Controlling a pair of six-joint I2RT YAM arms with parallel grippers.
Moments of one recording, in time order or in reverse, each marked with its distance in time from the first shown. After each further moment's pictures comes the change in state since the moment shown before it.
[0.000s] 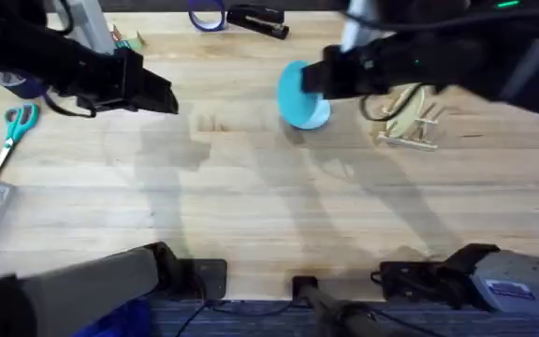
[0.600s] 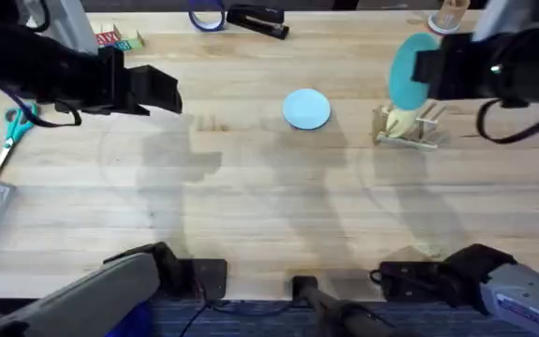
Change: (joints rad) left arm 0.000 -0.127 0.000 -0.029 -0.068 -0.052; right arm -0.109 -0.362 0.000 -0.332 0.487 -0.078
